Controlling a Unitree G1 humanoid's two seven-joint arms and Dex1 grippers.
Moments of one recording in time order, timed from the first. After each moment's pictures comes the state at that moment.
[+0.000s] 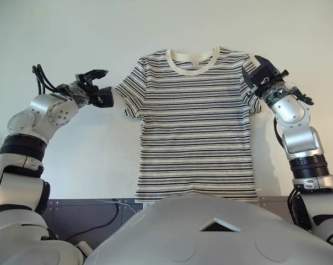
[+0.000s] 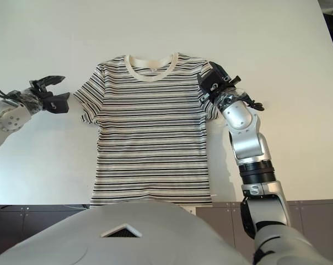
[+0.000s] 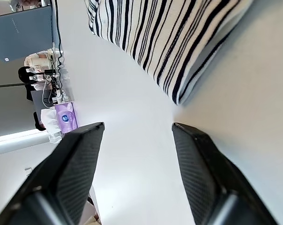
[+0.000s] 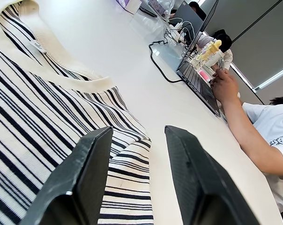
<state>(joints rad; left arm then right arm) -0.37 0.92 -0.44 0.66 0.66 -0.63 -0.23 -0.16 -0.45 0.18 0.13 -0.24 -0.02 0.29</state>
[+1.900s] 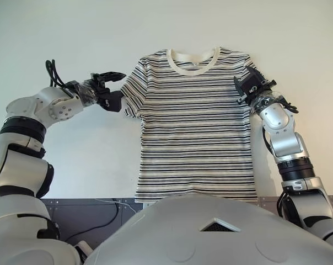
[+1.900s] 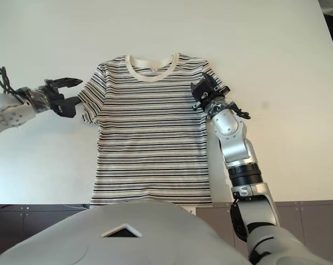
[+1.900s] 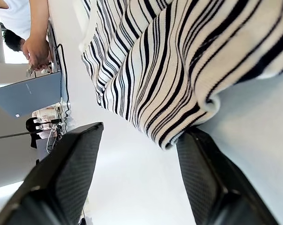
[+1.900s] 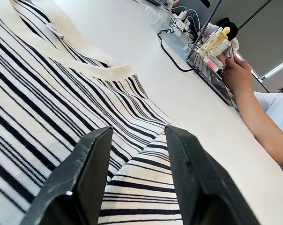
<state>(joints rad) -0.52 0.87 -0.60 0.91 0.67 -0.94 -0.11 -0.14 -0.37 0.20 0.20 -0.29 -0.04 0.24</state>
